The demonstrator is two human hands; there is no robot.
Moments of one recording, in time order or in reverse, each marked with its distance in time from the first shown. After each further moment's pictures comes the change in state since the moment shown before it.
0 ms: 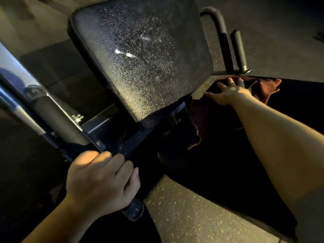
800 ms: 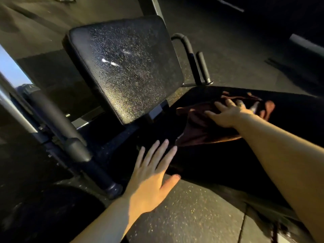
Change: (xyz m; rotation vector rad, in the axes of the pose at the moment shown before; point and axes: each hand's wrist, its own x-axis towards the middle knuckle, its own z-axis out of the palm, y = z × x) left_hand 0.000 0.123 0.027 -0.671 -0.362 -0.175; right_hand -0.122 0.074 -0.003 -0.114 0.001 0.118
